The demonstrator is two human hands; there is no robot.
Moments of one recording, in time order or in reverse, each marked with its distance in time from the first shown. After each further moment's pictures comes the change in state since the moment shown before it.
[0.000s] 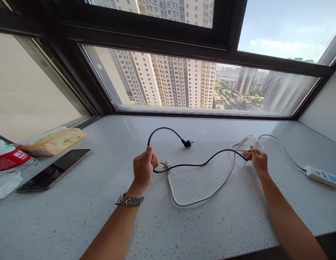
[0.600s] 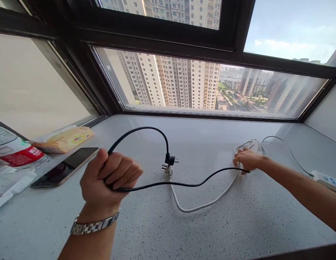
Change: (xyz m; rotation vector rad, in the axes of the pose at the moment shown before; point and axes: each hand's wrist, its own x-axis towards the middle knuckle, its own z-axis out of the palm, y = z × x) left_hand -0.022 0.098 -0.018 -0.450 -0.259 -0.187; right_hand 0.021 -0.062 0.025 -0.906 -1.145 -0.842
